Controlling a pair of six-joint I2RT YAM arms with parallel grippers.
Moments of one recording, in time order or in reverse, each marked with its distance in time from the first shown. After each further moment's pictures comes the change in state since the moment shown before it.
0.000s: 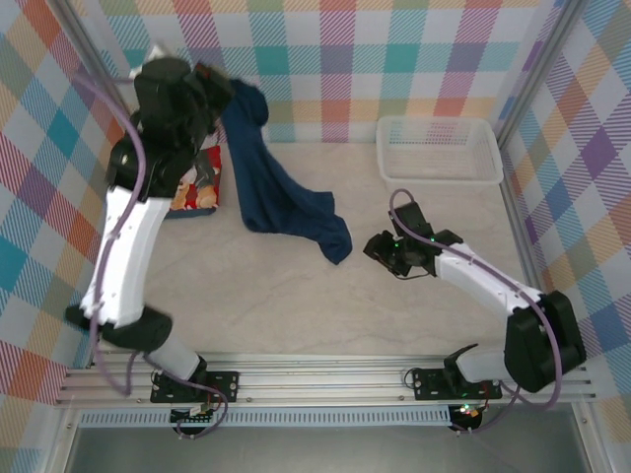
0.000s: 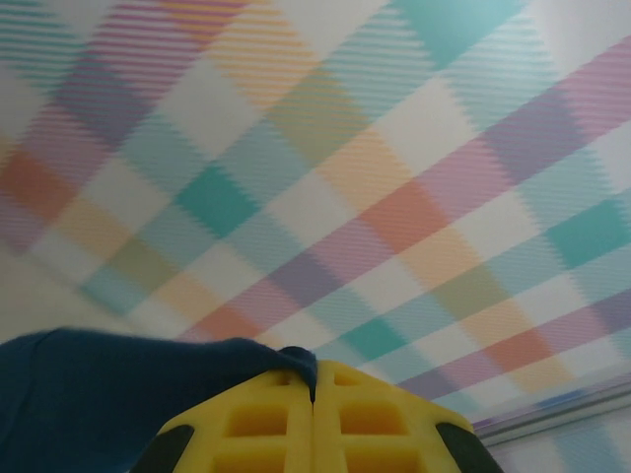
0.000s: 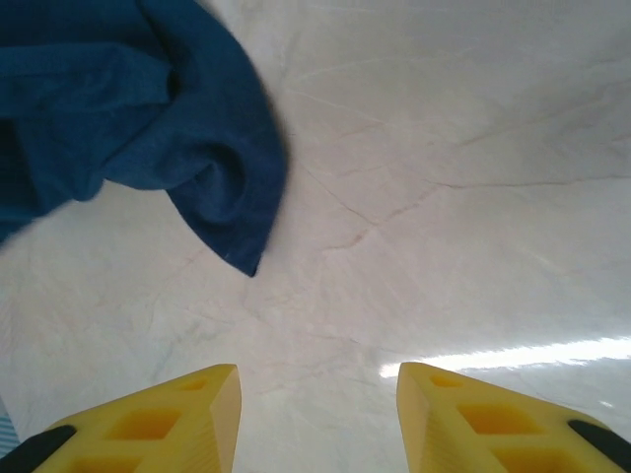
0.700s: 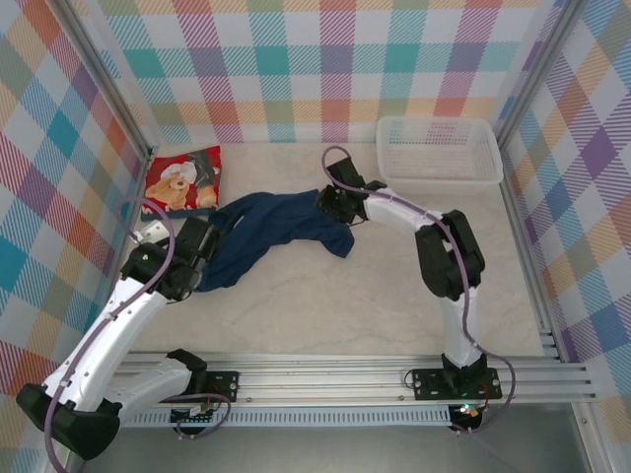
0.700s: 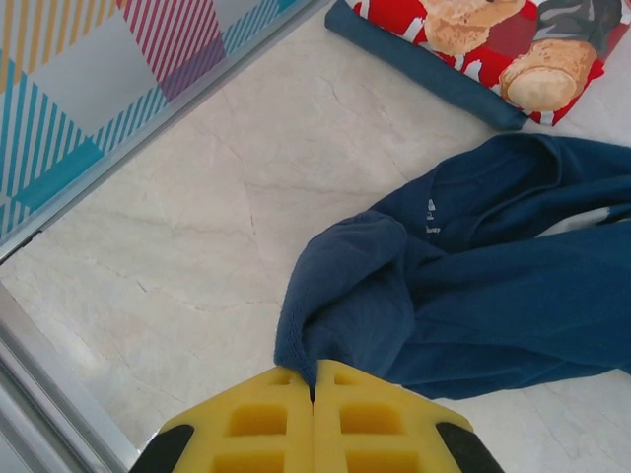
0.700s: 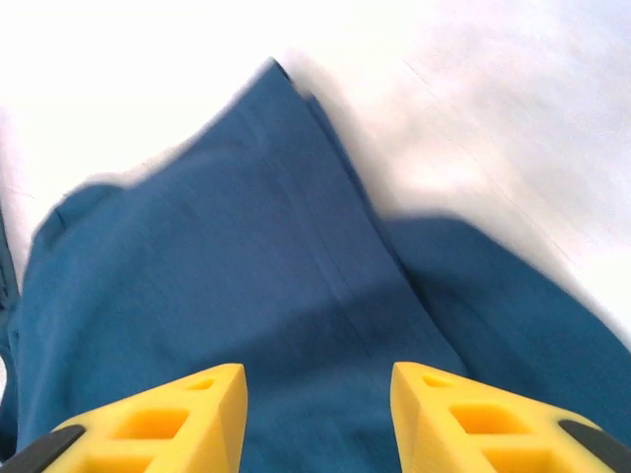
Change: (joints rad) left arm -0.027 -0.542 -1.064 -0.496 -0.347 -0.180; right arm 0.070 0.743 0.724 0.123 0.112 -0.097
